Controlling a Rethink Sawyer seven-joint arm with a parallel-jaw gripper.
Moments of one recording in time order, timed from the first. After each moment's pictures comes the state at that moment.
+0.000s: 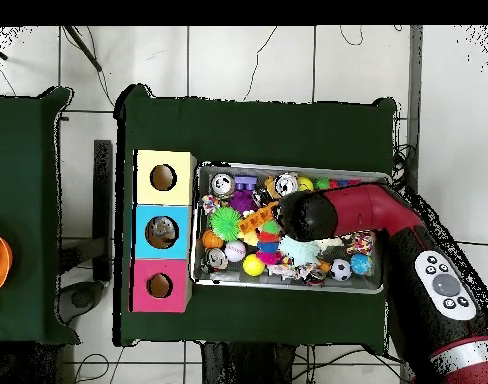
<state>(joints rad) -0.74 -0.59 0.57 1.59 -0.72 0.74 1.40</state>
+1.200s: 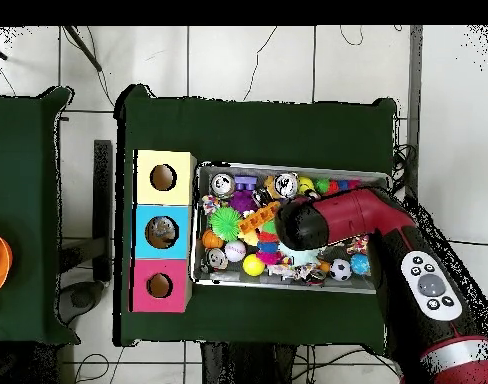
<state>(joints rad) -0.69 -0.60 0.51 1.59 -0.87 0.62 1.40</state>
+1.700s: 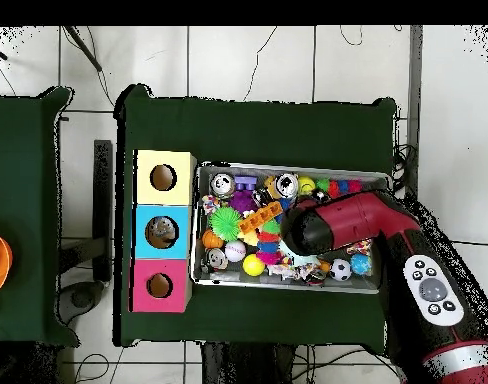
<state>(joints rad) -0.69 -0.60 0.48 1.59 -0.93 0.57 1.40</state>
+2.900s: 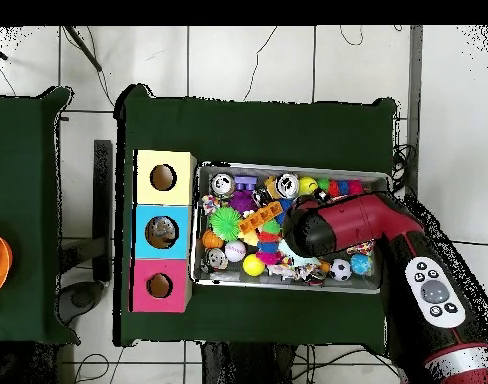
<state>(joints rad) -0.69 -0.61 0.47 1.59 -0.94 0.54 1.40</state>
